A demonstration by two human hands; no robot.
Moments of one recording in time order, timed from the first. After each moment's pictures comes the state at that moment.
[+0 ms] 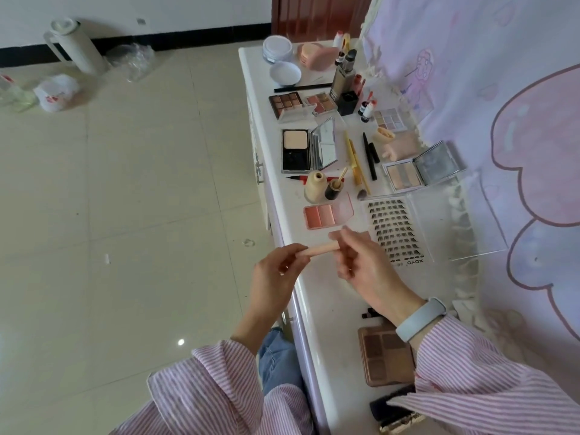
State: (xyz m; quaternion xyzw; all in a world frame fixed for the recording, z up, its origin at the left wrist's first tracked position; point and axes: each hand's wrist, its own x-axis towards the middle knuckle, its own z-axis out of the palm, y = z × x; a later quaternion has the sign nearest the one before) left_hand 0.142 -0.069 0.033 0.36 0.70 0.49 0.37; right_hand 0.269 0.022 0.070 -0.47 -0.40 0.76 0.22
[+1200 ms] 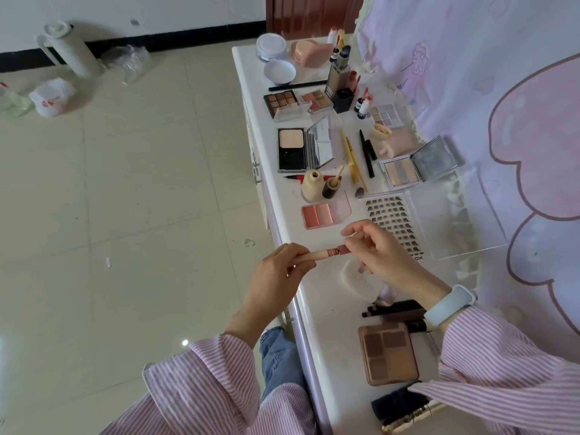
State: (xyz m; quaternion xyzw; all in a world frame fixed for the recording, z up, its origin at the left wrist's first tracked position) left_hand 0.134 -0.062 0.028 0.52 0.71 0.39 0.29; right_hand 0.291 0.047 0.078 -0.47 -0.71 0.51 0.08
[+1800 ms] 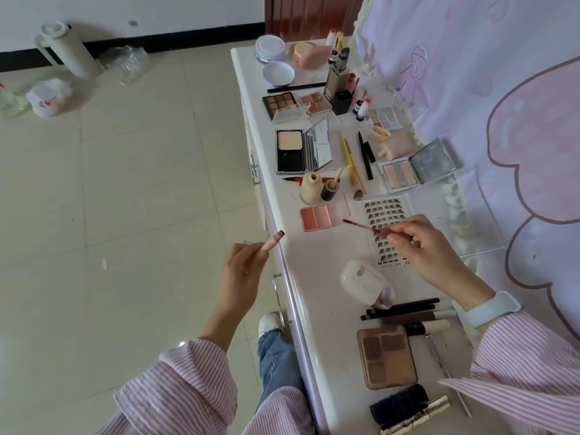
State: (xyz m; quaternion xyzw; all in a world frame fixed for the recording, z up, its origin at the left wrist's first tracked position) left_hand 0.101 -0.075 0.005 0.37 0.76 0.44 0.29; right_hand 0.336 0.075 0.085 -0.51 -0.76 0.38 0.11
